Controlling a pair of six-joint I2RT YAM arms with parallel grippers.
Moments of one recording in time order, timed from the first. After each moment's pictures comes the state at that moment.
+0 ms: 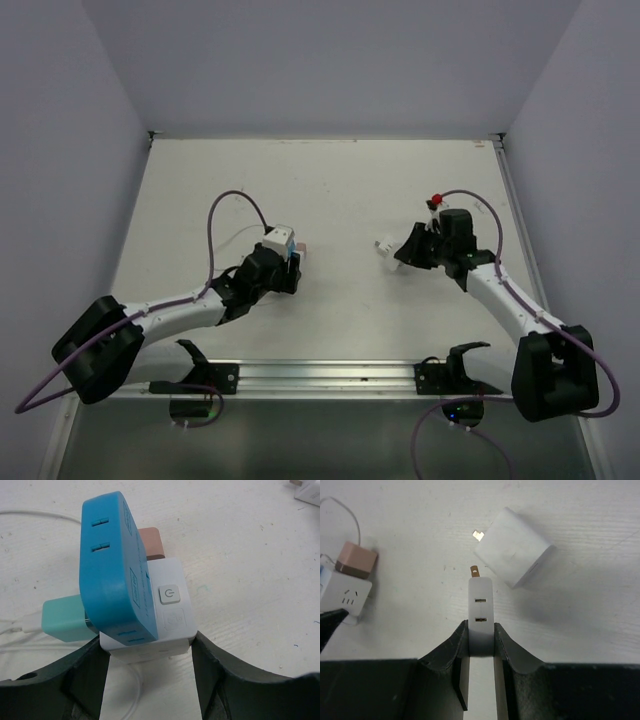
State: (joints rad) left arm -0.77 1.24 0.47 0.15 -0.26 -0.35; right arm 0.21 1.17 0.65 -0.26 -0.26 0.42
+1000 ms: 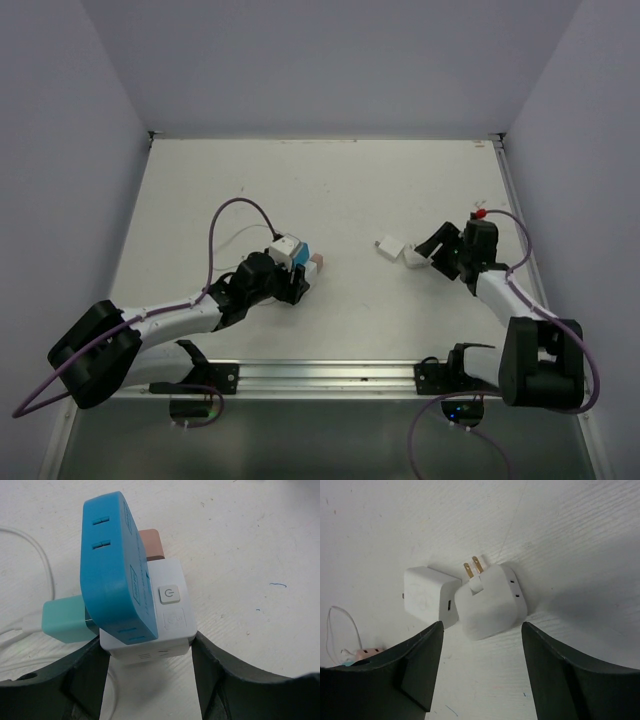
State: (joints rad) left arm -0.77 1.20 0.39 0.26 -0.03 -0.25; right arm -0.06 1.24 0.51 -0.05 -0.24 0.69
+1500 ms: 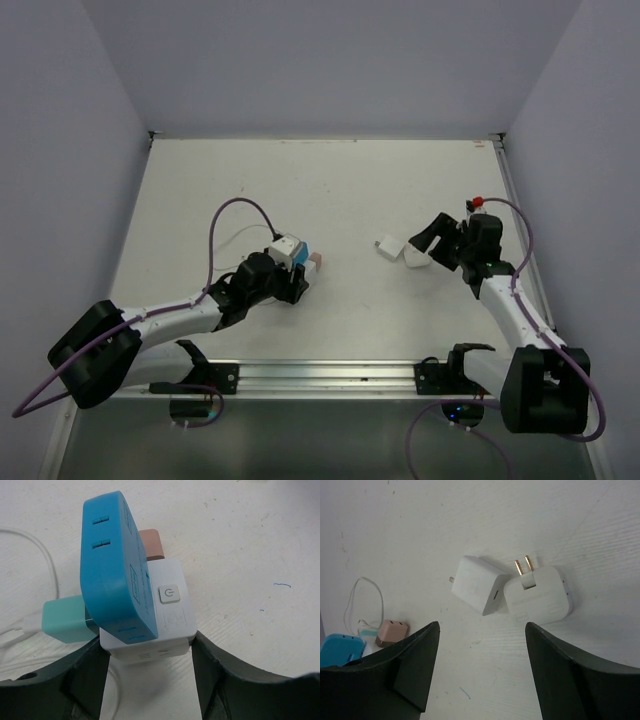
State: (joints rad) left arm -0.77 1.20 0.39 0.26 -0.04 -0.24; right arm -0.04 1.08 0.56 -0.15 -0.29 0.60
